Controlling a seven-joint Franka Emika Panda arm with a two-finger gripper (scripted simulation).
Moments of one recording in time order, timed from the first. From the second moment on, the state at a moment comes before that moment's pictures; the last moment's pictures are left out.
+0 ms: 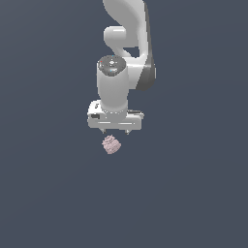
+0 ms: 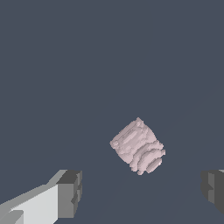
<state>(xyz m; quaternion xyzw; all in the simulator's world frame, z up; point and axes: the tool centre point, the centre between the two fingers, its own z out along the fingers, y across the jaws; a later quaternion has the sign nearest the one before) -0.001 -0.035 0.173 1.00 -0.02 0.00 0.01</state>
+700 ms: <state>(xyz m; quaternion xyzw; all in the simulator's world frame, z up) 0.005 -0.041 0.192 1.00 0.00 0.01 0.02</state>
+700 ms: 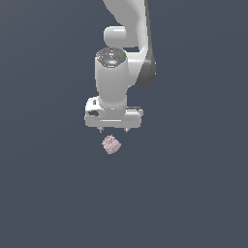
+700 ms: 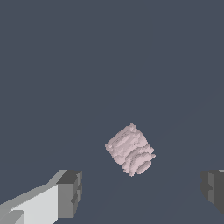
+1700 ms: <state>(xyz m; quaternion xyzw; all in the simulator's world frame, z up) -0.001 -0.051 0.155 0.99 0.12 0.00 0.02</state>
